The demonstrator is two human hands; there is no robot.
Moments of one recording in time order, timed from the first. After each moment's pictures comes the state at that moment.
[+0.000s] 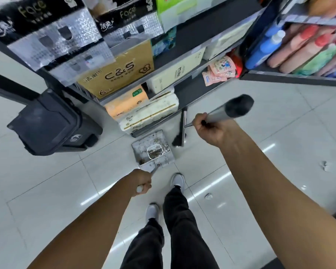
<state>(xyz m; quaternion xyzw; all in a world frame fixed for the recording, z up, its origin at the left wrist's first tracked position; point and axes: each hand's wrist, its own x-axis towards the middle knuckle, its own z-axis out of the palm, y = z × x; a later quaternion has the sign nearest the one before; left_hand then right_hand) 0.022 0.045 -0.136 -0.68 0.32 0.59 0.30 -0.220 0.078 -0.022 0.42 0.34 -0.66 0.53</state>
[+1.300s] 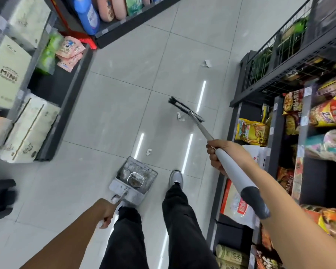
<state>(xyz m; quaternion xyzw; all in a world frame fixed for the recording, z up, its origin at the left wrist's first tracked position) 0.051 0.399 -0.121 -0.55 0.56 0.32 0.53 -0.136 0.720 0.002 0.41 0.51 -0.64 0.40</state>
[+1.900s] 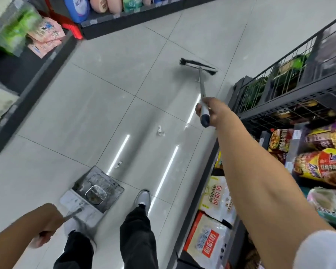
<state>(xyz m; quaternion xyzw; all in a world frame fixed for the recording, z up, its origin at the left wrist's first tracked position) -0.044 0.439 -0.157 -0.46 0.61 0.21 0.60 -0.417 0.767 -0.128 0.41 0.58 -0.64 0.28</state>
